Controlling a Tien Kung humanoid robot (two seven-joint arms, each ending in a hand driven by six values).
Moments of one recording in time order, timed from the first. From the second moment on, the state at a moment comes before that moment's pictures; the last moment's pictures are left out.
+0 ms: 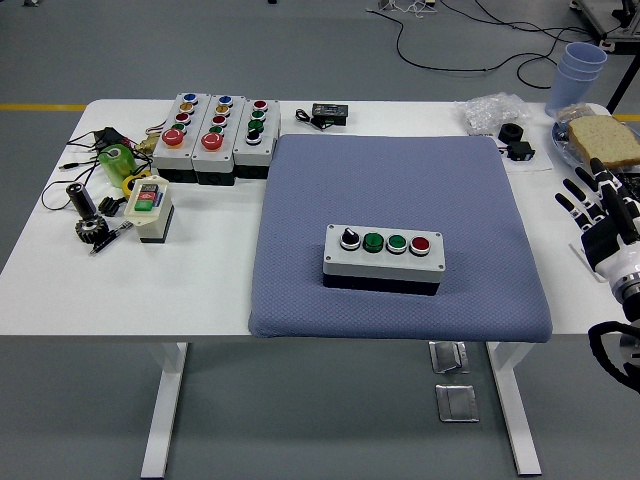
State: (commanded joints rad) left arm -0.11 0.00 -1.20 -0.18 1.76 0.03 0.32; right arm 0.26 -0.31 1.26 1.34 -0.33 -0.37 0.13
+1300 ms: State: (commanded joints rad) left arm -0.10 0.00 -1.21 -0.18 1.78 0.03 0.32; right arm 0.25 -0.31 1.24 1.33 -0.29 -0.35 0.12
